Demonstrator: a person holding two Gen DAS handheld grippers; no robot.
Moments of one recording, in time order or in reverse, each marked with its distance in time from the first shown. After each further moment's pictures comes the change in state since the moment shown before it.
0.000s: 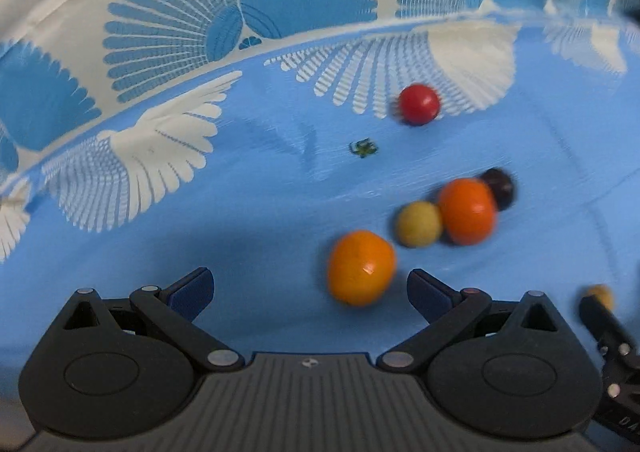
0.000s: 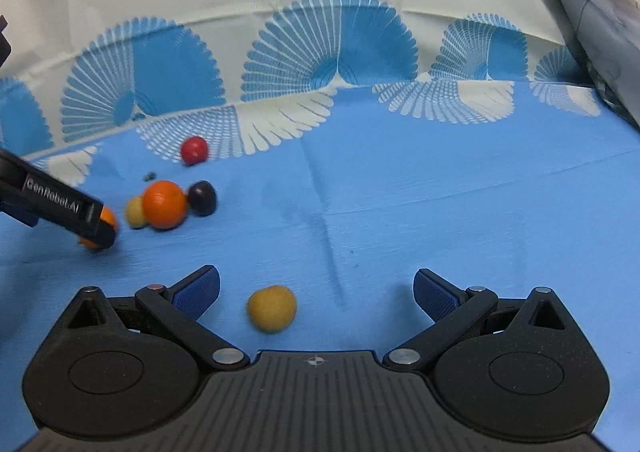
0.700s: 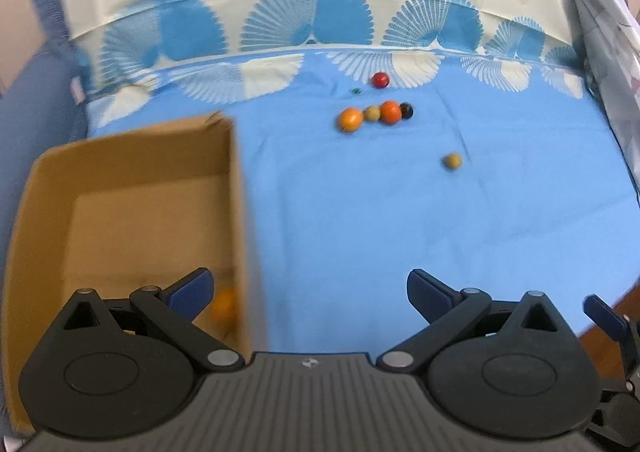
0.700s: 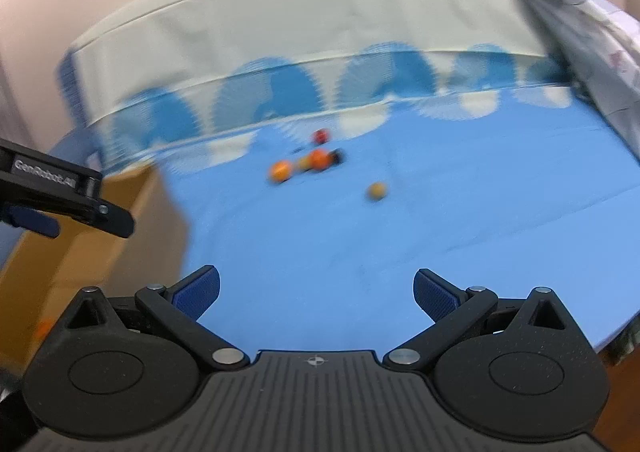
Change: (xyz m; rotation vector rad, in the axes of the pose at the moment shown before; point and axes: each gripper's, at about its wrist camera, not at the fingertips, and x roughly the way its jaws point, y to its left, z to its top) left arm -0.286 0.054 -0.178 -0.192 -0.036 -0.111; right arm -0.302 0.046 -0.050 0.045 -0.016 0.105
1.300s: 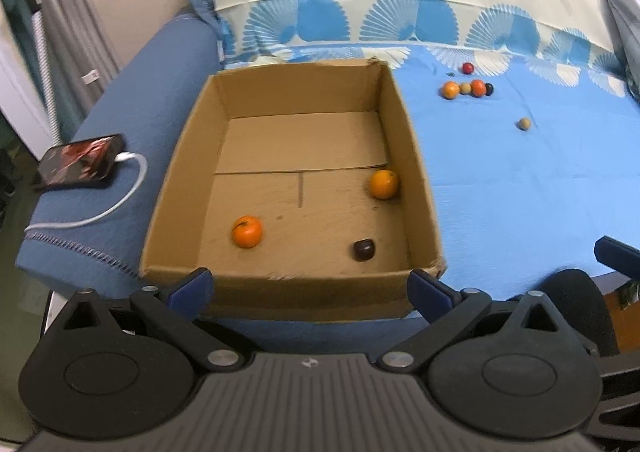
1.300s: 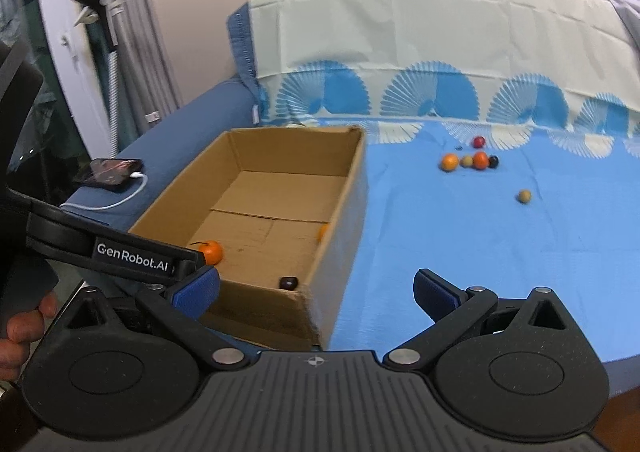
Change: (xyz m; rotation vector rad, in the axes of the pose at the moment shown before) left arm -0.126 0.098 -0.181 -0.076 -0.074 0.197; right arm -0.128 0.145 -0.068 -0.231 0.054 0.317
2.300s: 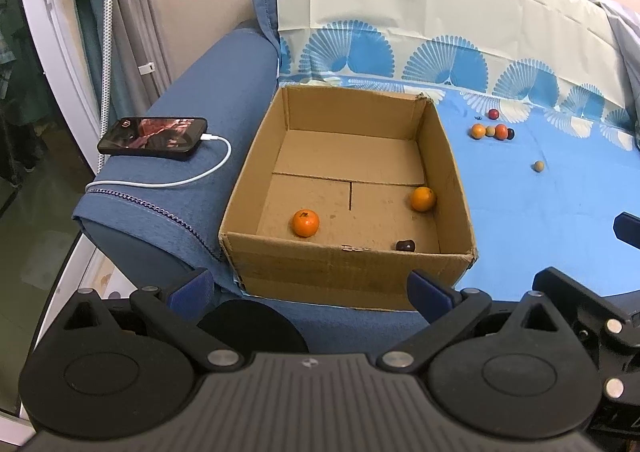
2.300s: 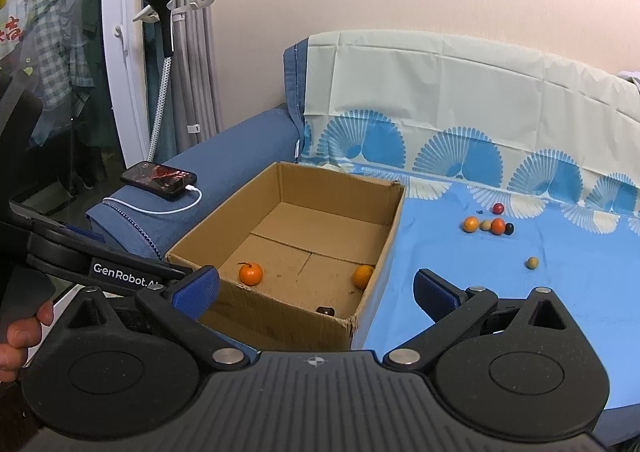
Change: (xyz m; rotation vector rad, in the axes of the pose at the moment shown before) left arm -0.060 0.064 -0.056 -0.142 -0.106 0.030; right arm -0.055 0.075 0.004 -0.188 -0.110 0.033
